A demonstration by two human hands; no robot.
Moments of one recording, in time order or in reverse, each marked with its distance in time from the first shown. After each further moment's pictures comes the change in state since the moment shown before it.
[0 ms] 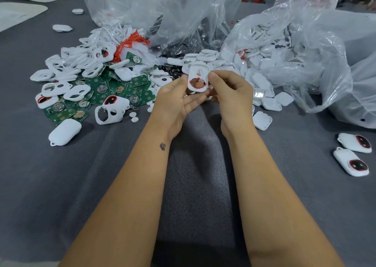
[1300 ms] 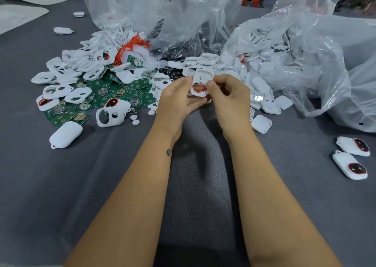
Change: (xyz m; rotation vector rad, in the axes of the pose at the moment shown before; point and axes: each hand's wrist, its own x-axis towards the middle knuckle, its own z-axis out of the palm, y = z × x) left_hand -0.001 -0.003 0.000 0.151 -0.020 0.116; right_hand 0.004 0.007 -0.002 -0.288 -0.036 -0.146
